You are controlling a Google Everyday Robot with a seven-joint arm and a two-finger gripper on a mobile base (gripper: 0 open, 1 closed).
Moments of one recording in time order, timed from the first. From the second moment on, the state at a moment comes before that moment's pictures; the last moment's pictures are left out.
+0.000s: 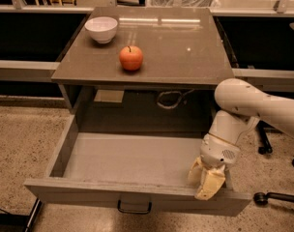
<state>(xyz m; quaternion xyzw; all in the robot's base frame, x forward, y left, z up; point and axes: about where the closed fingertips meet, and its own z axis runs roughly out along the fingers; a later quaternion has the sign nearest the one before) 0.347 -0.142 0.687 0.65 -0.65 -0.39 0.09</state>
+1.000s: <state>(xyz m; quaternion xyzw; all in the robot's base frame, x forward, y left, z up) 0.343 -0.136 0.724 0.67 -0.64 -0.37 0.07</state>
